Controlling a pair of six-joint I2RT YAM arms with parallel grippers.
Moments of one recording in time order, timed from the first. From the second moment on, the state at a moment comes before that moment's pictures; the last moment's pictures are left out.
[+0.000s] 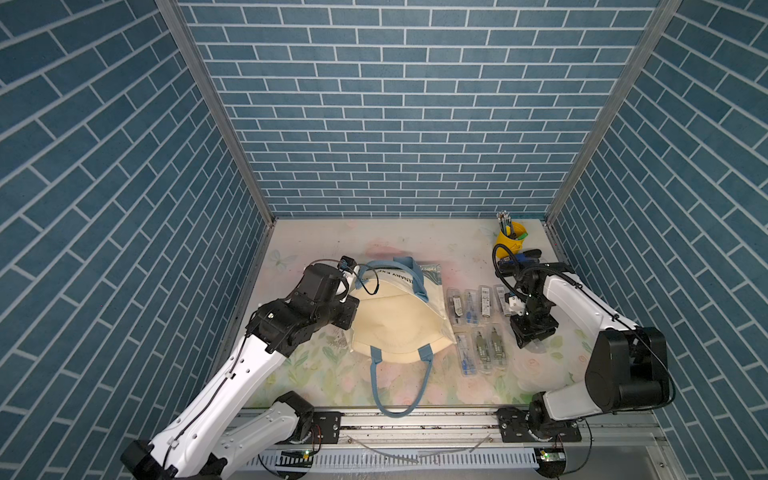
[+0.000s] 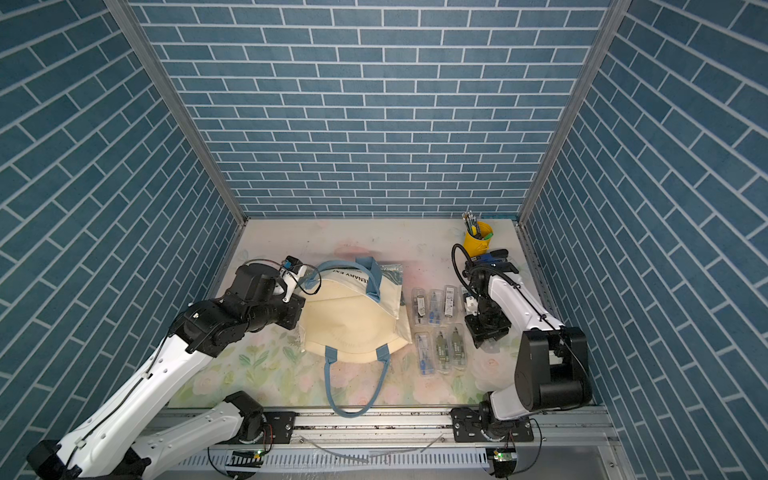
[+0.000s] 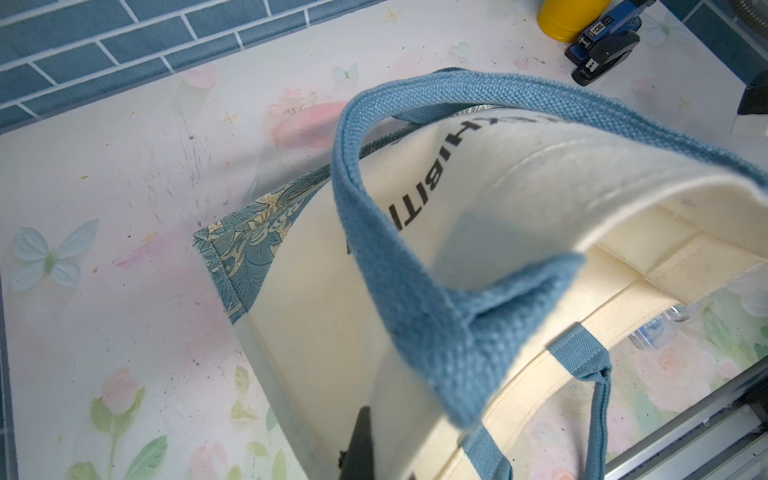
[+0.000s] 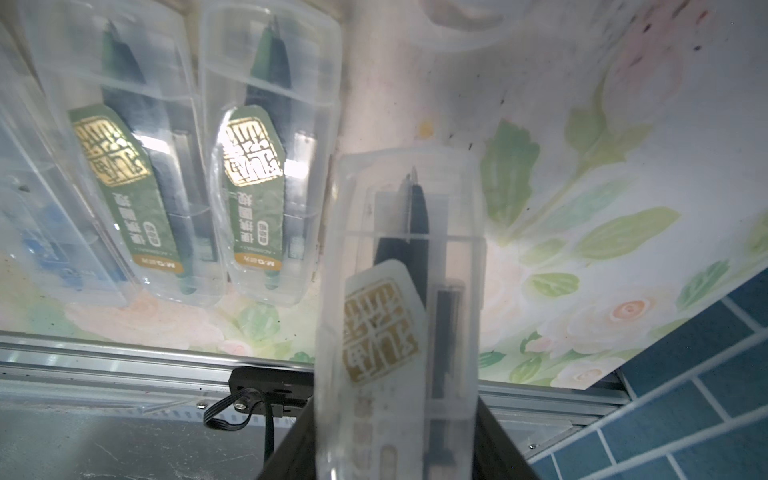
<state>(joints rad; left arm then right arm) -0.57 0.95 1.09 -0.94 -0.06 -0.12 0.16 1.48 1.06 -1.39 0.07 -0.19</state>
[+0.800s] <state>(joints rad) -0.56 0.91 1.07 -0.94 -0.05 -0.12 0.16 1.62 1.06 -1.39 0.08 -0.19</state>
